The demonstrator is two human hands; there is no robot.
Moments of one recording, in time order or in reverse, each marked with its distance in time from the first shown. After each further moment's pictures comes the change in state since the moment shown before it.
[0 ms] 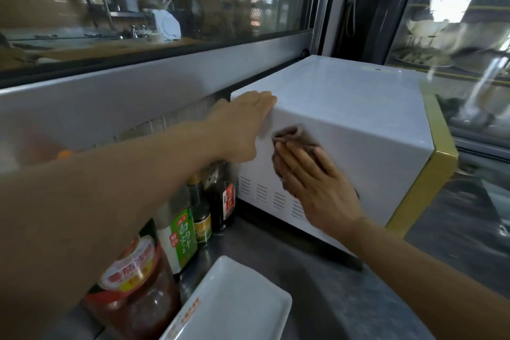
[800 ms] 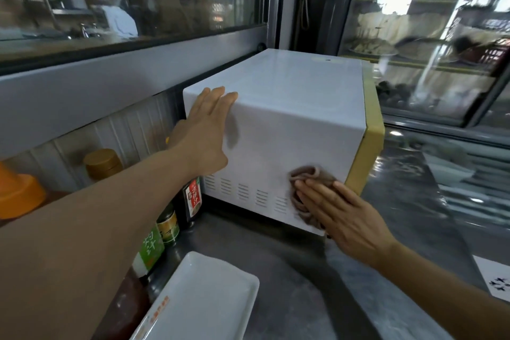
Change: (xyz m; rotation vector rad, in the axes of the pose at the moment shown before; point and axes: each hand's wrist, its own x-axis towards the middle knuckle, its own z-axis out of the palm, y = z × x) left_hand 0.001 0.018 0.042 -0.245 0.203 -0.081; right_hand -0.127 0.030 -0.002 -0.136 -0.046 -0.071
